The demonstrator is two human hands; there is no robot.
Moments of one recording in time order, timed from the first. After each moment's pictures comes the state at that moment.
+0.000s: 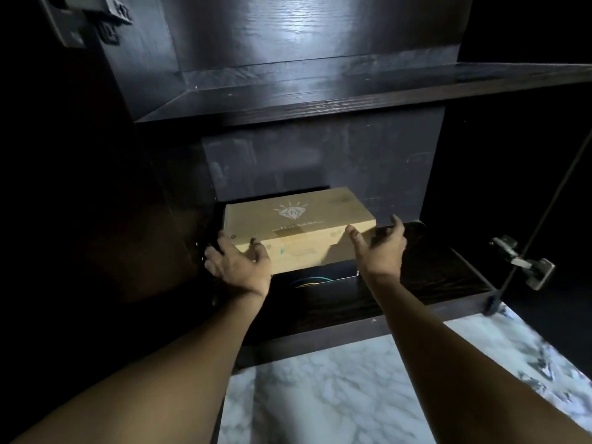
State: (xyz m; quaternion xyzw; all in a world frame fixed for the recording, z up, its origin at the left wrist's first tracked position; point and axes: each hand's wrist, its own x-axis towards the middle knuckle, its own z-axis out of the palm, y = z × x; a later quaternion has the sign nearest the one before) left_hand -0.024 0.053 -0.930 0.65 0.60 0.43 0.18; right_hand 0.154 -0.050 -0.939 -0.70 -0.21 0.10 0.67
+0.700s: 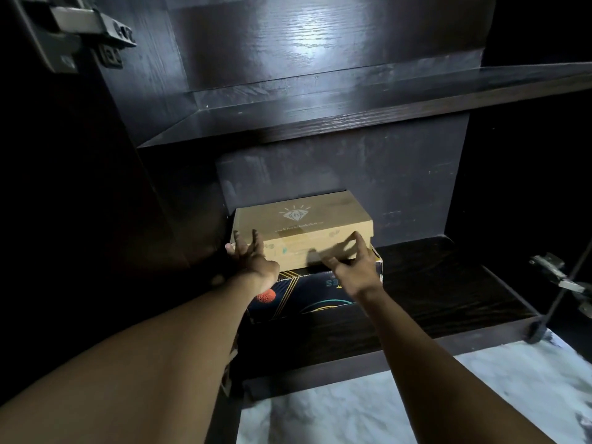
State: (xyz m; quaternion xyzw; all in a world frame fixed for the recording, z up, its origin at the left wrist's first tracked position) left_hand -0.006 0.131 -0.912 0.80 0.56 0.09 0.19; right_hand 0.141 0.006 -0.944 -0.69 -0.31 0.26 0.60
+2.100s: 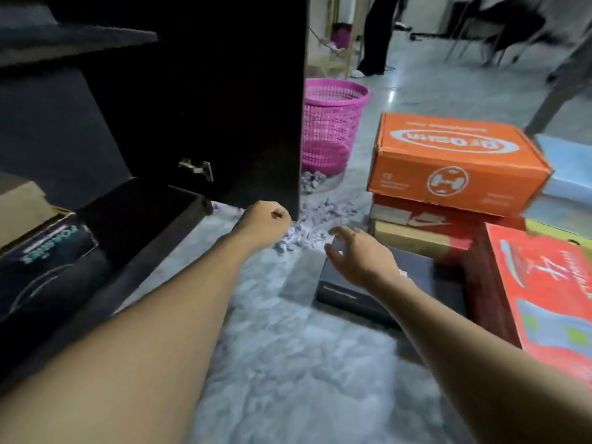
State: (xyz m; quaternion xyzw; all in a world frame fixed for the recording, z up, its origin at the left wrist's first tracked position) left_hand 0.031 -0.316 -0.878 0.92 -0.04 -0.01 0.40; right_hand -0.027 -0.505 -0.904 -0.98 0.00 -0.03 0.21
